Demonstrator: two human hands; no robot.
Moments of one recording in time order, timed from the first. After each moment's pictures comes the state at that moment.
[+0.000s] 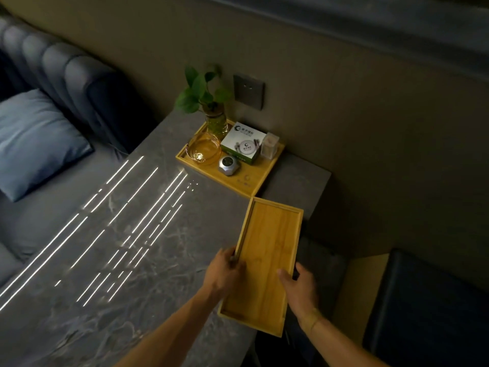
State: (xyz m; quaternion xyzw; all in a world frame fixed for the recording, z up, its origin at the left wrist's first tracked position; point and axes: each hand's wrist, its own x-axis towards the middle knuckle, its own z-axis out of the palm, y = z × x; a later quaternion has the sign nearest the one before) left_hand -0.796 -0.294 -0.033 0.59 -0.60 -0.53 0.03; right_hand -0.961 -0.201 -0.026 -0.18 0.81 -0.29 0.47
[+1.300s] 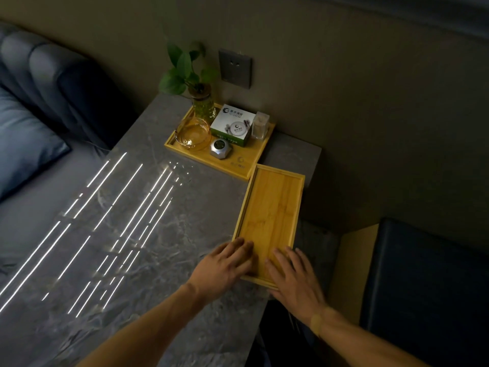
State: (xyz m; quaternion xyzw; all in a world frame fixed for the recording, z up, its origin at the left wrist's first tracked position) left_hand -0.747 -0.282 -0.036 0.16 -0.99 -0.03 -0.01; right_hand -0.933 -0.154 -0.035 -0.70 0.70 0.07 0.10
